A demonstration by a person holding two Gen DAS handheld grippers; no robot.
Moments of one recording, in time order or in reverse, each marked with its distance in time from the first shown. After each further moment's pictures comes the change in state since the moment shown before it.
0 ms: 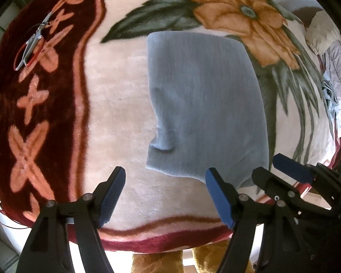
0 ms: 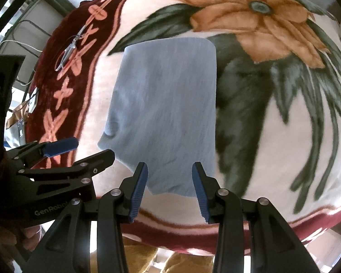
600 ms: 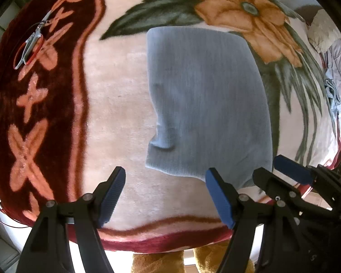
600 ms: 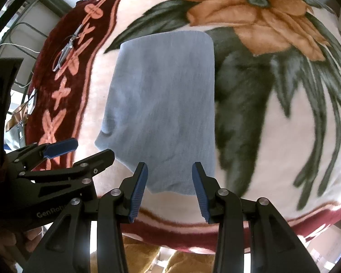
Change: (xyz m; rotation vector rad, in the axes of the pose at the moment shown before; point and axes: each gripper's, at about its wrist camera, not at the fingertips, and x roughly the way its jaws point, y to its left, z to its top) left arm 0.006 -0.002 -0.003 0.005 0.008 0.015; right arm 0.006 -0.004 -0.002 0.020 0.019 0.007
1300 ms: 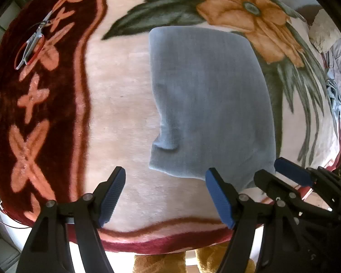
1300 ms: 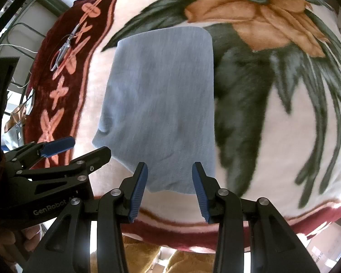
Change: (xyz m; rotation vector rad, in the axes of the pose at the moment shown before) left arm 0.002 0.002 0.002 0.002 -0.001 0.012; right arm 0.004 -0.001 -0.001 0.009 0.011 -0.003
